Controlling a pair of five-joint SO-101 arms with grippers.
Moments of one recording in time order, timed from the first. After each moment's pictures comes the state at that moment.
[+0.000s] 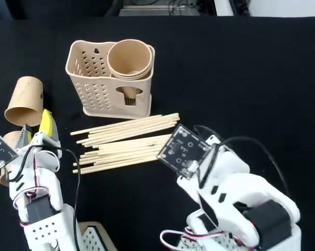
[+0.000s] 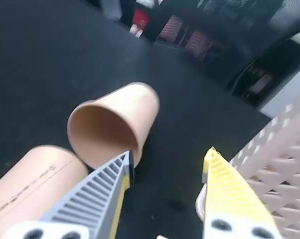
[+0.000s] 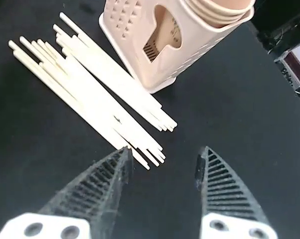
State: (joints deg) left arm -27.1 -103.3 96.3 31.2 20.3; right arm -25.7 -69.0 26.9 94.9 30.9
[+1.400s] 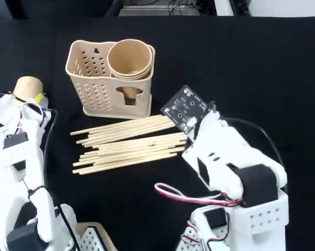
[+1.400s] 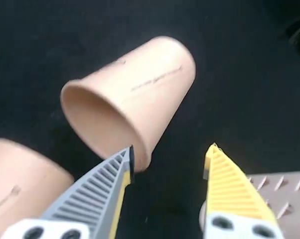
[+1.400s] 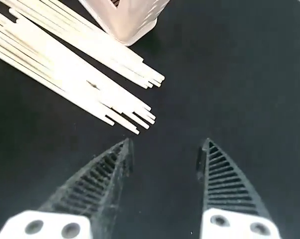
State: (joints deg) left arm -27.6 -28.2 55.4 20.4 30.6; right arm -13.9 -57.5 27.0 91.6 31.3
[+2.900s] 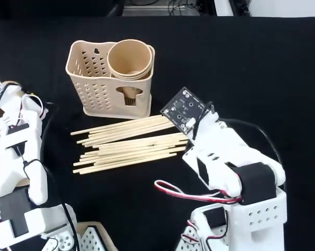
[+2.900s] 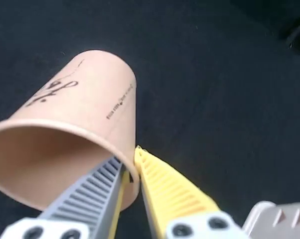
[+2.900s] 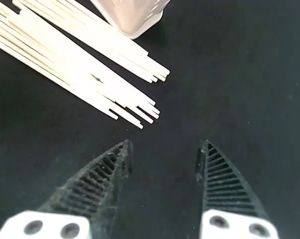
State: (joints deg) left arm -28.2 -9.8 48.2 4.9 18.8; right arm -12.5 -57.1 27.2 93.9 31.3
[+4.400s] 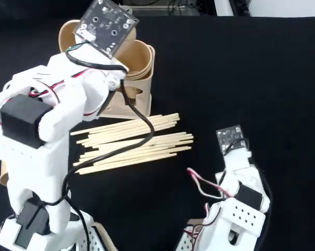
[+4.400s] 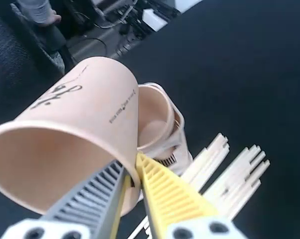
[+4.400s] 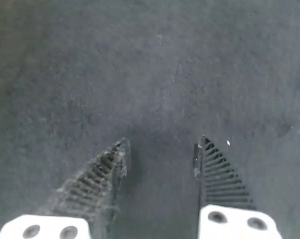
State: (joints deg) left arm 17.1 -14.7 -40.6 100.6 -20.7; right arm 26.8 -77.7 91.6 56.1 38.8
